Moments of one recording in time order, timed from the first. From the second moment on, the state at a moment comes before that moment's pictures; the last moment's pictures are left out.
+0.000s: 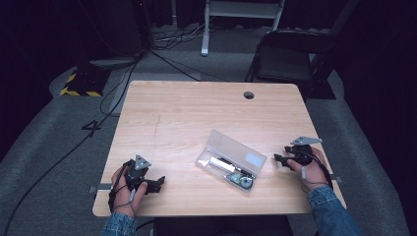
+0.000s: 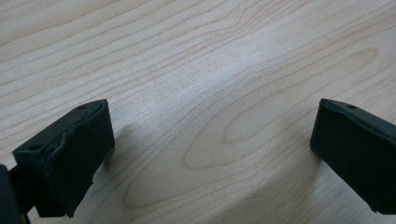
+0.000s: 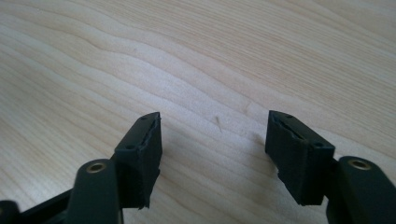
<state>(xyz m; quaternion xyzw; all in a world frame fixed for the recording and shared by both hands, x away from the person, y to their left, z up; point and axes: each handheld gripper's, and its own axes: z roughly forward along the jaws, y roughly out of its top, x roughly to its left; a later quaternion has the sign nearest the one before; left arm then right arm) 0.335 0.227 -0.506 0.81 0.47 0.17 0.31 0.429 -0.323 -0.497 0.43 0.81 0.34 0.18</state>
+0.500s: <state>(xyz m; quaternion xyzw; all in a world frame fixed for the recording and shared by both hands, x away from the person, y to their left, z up) 0.335 0.227 -0.506 0.81 0.47 0.17 0.31 0.430 -0.323 -0.503 0.43 0.81 0.36 0.19</state>
